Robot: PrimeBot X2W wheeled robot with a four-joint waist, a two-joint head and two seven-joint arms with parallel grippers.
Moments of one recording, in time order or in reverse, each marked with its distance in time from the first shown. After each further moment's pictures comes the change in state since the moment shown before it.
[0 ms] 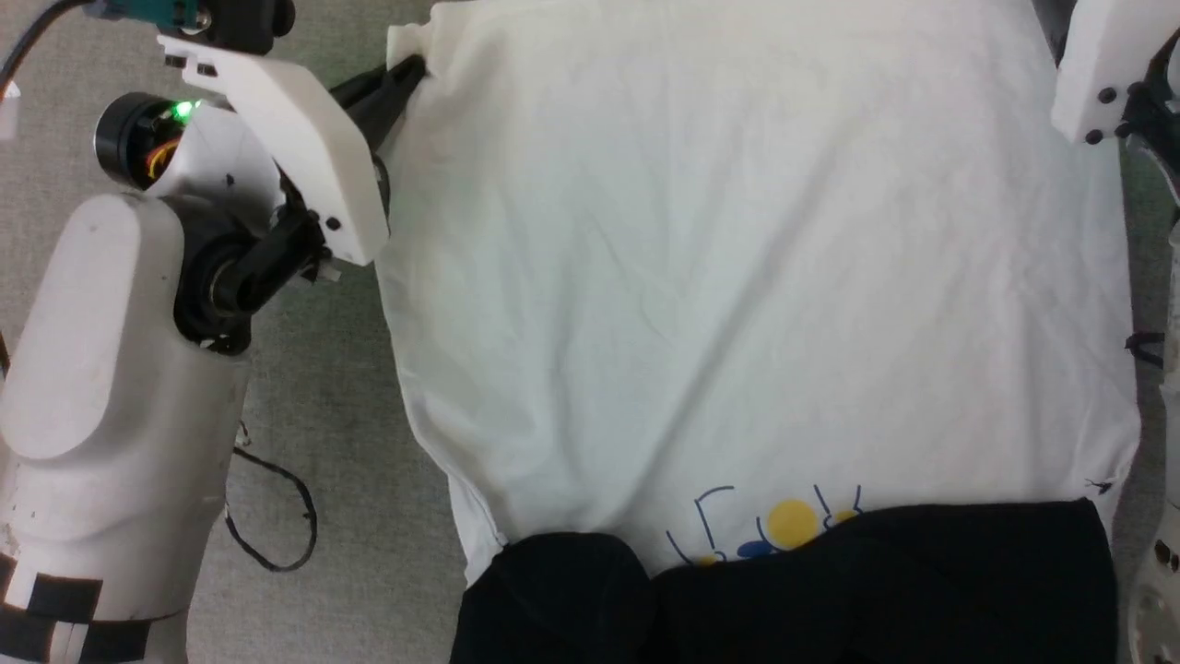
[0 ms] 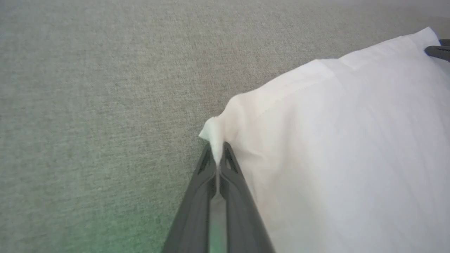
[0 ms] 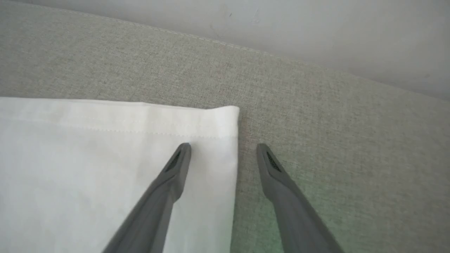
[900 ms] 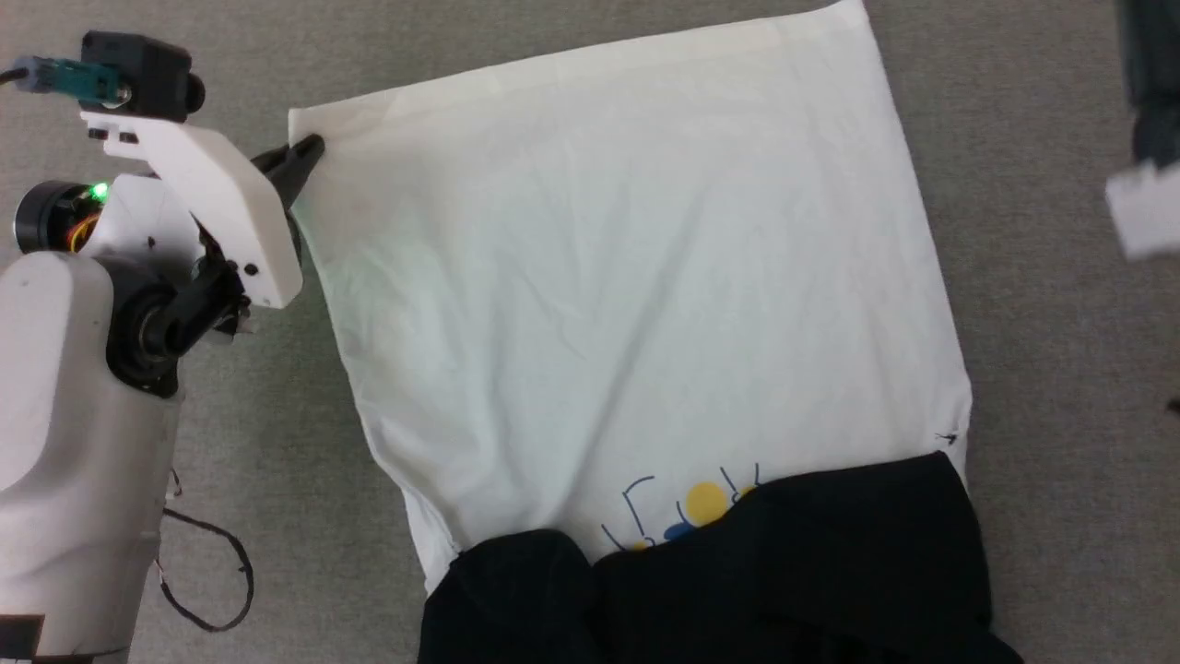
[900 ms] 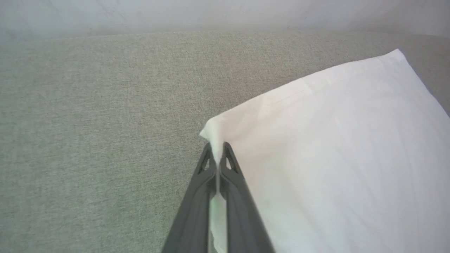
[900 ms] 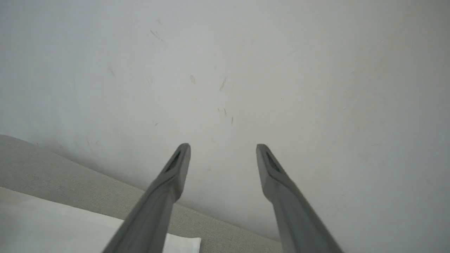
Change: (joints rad) left arm 0.089 0.087 0.062 0.077 0.003 -0.007 0.005; right arm 0.258 -0.043 0.042 -0.602 0.047 0.000 -0.386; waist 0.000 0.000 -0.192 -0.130
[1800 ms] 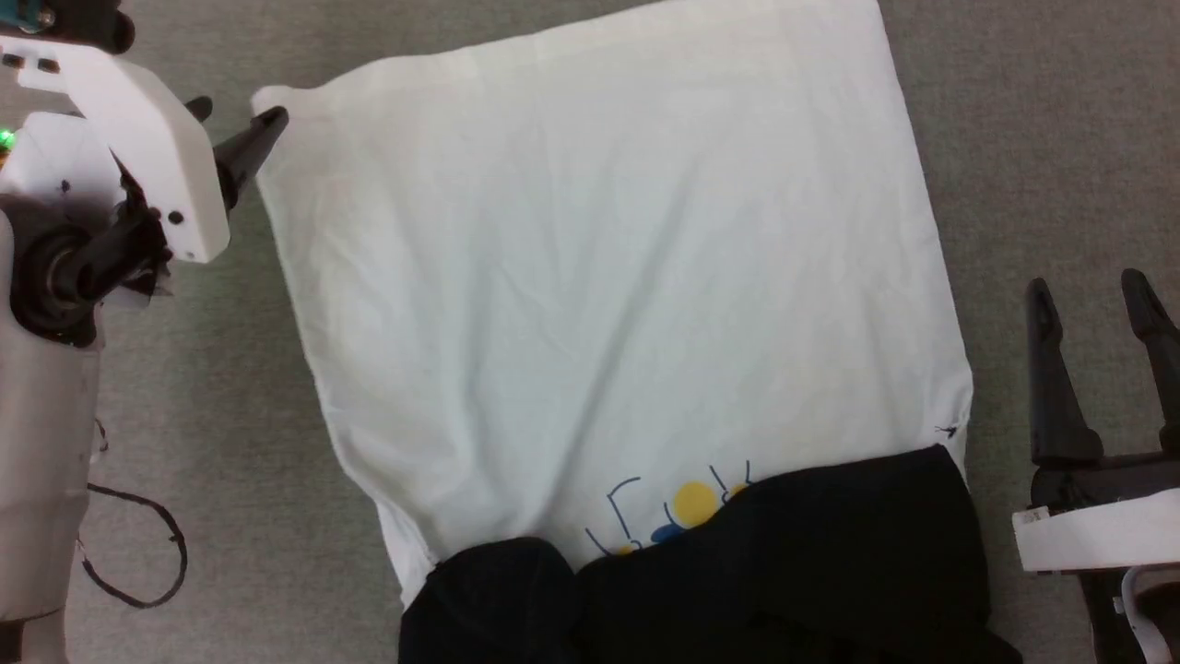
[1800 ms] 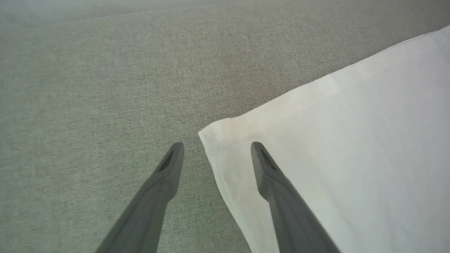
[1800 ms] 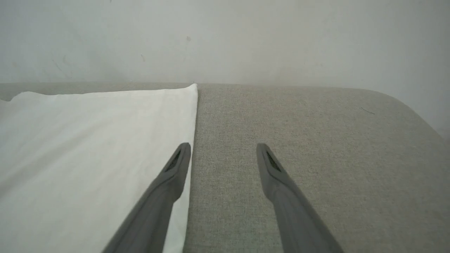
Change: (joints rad) left arm -0.084 0.069 0.026 -0.014 0.014 -0.008 0.173; right arm 0.656 0.189 -0.130 0.020 -0.052 0.000 -0.369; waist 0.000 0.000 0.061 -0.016
